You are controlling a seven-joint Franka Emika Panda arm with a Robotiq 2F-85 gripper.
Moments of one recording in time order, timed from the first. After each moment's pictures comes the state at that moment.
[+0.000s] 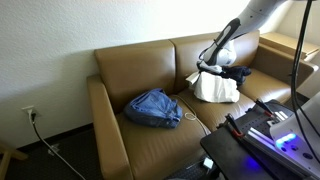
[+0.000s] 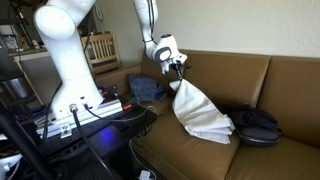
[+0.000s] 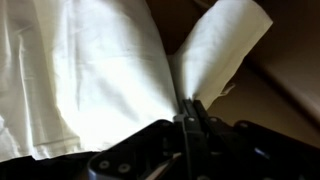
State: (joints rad) arm -0.18 0.81 0.06 -2.10 0.14 3.29 0.43
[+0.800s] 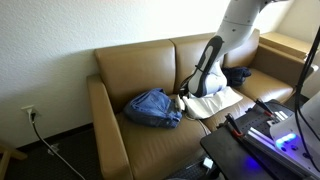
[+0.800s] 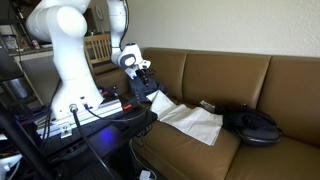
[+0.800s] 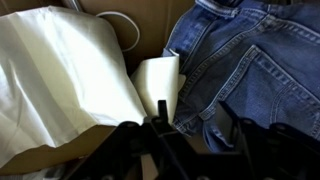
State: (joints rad) arm 0.30 0.81 0.12 -2.36 0.44 3.46 0.19
